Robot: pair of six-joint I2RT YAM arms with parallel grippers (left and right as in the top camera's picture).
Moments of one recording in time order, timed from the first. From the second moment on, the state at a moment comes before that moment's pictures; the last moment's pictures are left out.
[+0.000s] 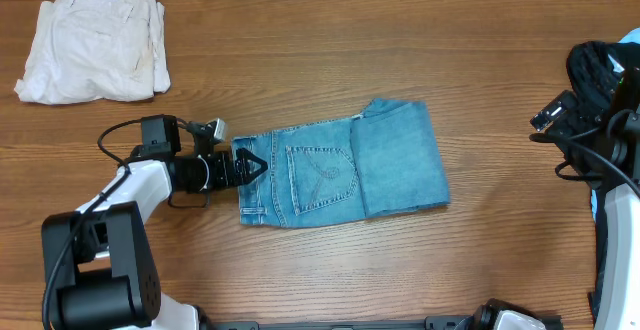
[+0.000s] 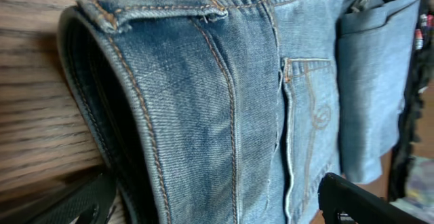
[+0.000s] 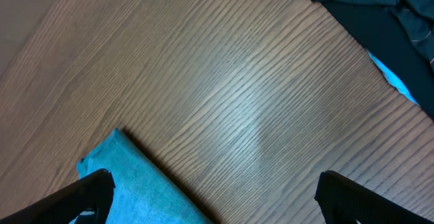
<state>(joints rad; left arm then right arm) 0.15 1.72 0.79 -0.40 0.77 -0.02 -0.33 1.26 1.28 -1.04 -0.03 0.51</state>
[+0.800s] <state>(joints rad) 0.15 1.79 0.79 -0.45 0.79 0.00 -0.33 1.26 1.28 -1.04 -0.03 0.51</state>
